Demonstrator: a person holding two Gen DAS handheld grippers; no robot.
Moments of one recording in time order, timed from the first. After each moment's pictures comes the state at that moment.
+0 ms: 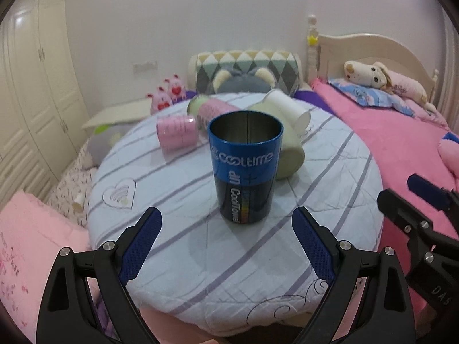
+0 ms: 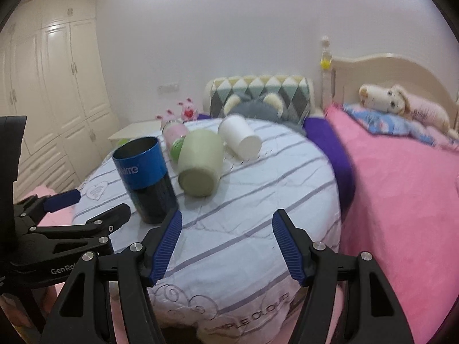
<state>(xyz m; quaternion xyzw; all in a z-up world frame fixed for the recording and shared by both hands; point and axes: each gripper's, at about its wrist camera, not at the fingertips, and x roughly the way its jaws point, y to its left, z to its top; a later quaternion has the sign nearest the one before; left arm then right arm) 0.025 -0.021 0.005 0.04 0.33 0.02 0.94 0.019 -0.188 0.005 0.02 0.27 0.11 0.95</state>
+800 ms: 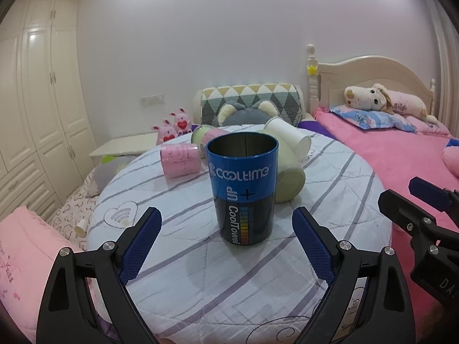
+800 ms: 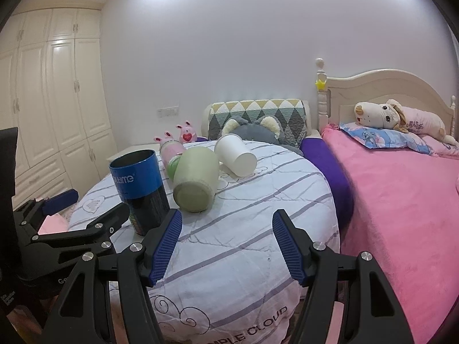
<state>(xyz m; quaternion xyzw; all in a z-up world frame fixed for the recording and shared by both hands) 0.015 -0.028 -0.007 0.04 0.24 0.03 0.97 0.014 -0.197 -0.009 0.03 0.22 0.12 0.97</state>
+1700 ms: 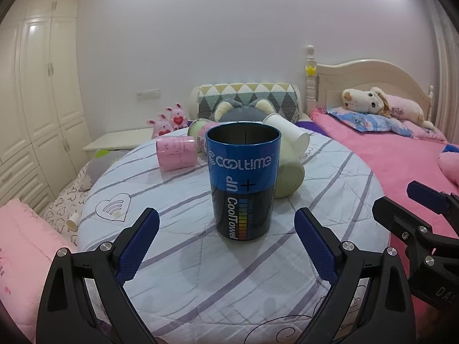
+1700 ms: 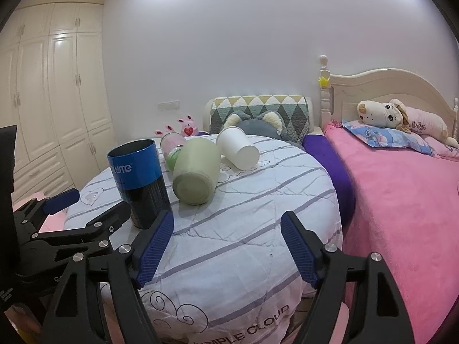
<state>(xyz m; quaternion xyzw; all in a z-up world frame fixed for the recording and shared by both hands) 0.017 -0.023 -0.014 0.03 0.24 0.02 0.97 0.017 -0.197 -0.014 0.02 0.23 0.12 0.97</state>
